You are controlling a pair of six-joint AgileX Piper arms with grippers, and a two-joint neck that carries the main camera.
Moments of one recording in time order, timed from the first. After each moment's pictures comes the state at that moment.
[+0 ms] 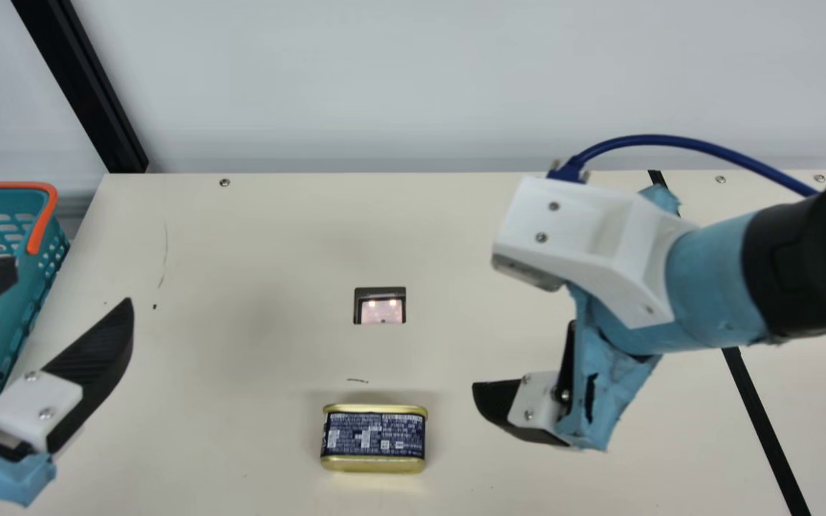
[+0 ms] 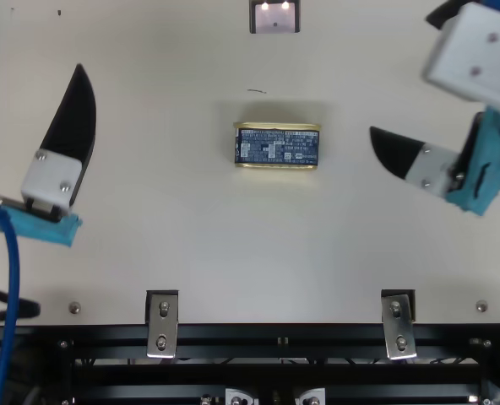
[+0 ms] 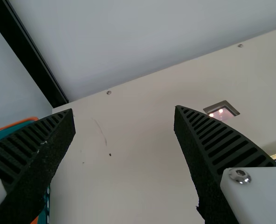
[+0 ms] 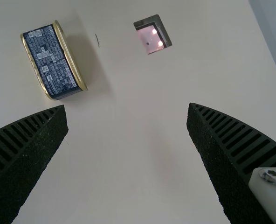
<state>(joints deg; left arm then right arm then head) -14.6 42.7 -27.6 -1.1 13.5 9.2 20.3 78.8 -68.6 14.0 56.1 -51.9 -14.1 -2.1</state>
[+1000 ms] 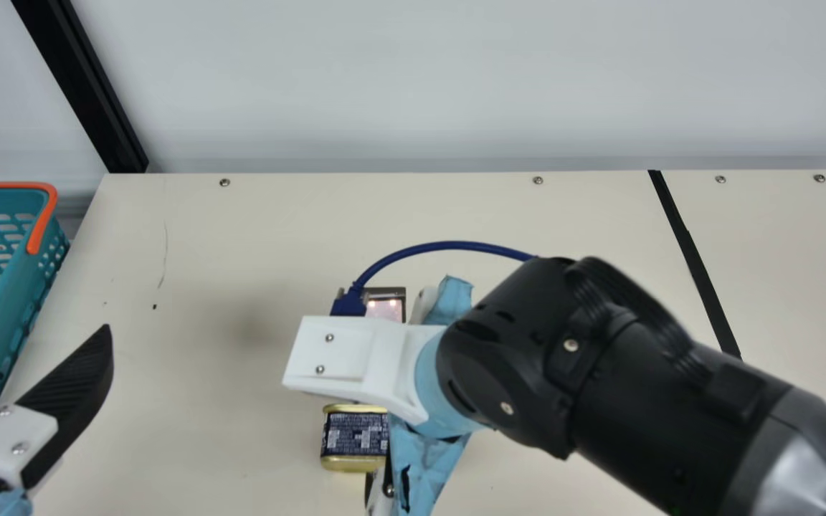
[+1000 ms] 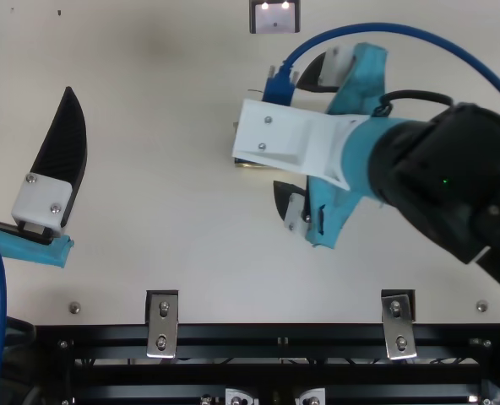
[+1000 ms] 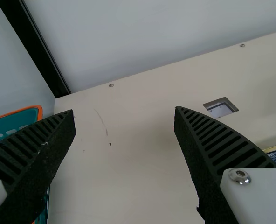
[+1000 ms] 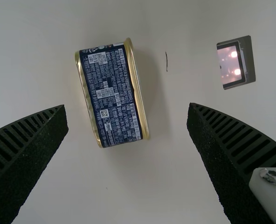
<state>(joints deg) -14.7 38.3 -25.7 3.0 16.8 3.3 43.8 93.0 -69.7 0.7 50.0 -33.8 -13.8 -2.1</state>
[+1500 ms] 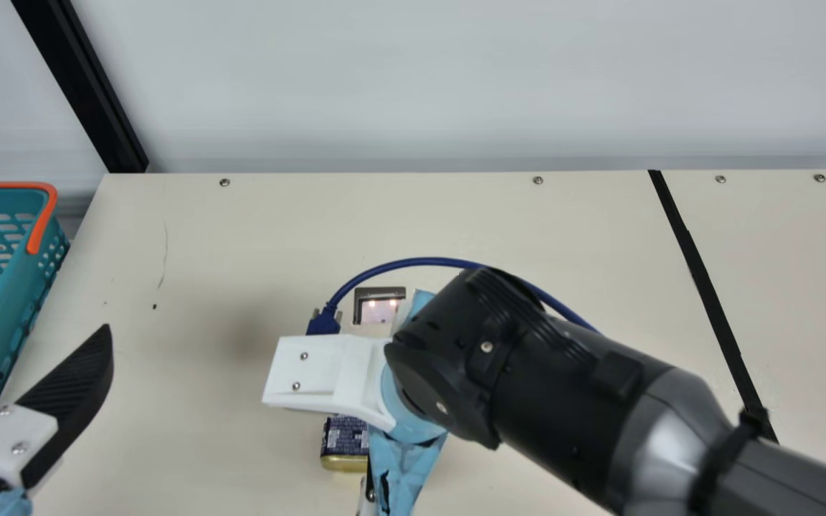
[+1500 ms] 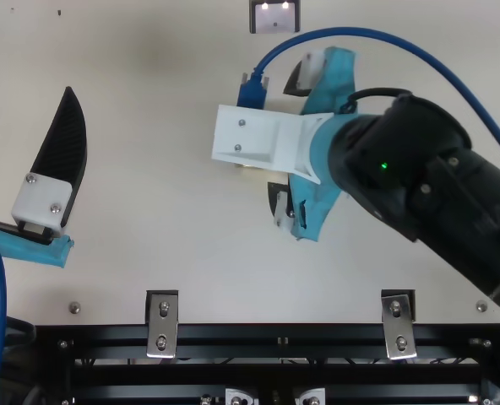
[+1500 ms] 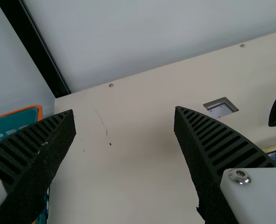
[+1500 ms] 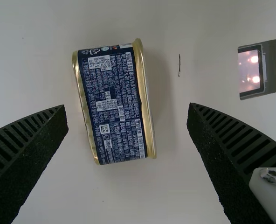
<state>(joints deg) -14.7 38.3 -25.7 3.0 16.8 3.3 45.5 99.0 -71.8 -0.9 50.0 -34.8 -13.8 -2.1</state>
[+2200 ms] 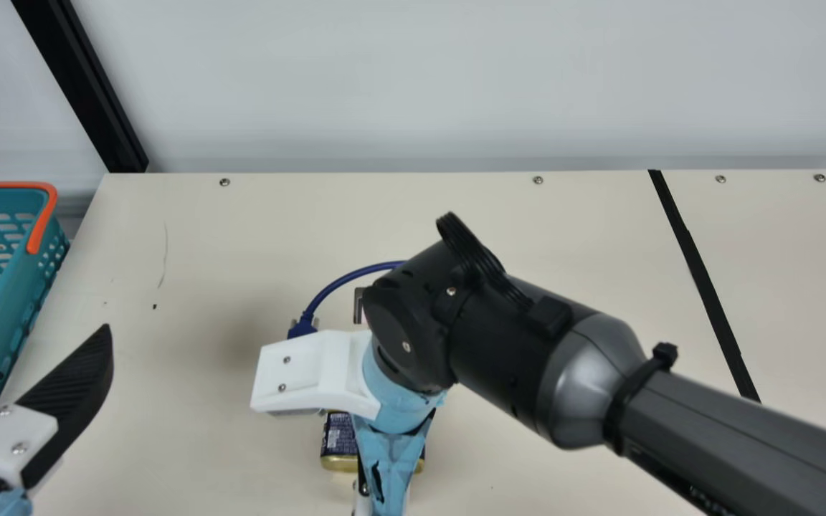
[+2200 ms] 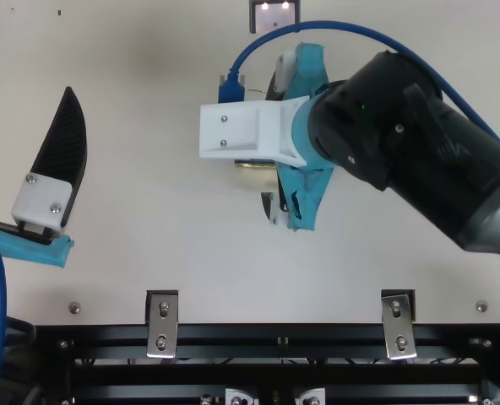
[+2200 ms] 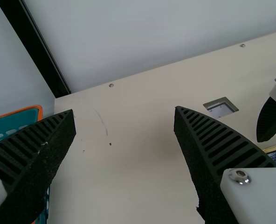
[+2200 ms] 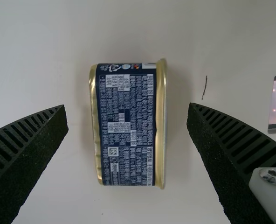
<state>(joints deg) -14.7 38.3 -25.7 3.0 16.8 3.3 43.1 105.3 -78.0 7.2 55.6 -47.6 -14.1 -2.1</state>
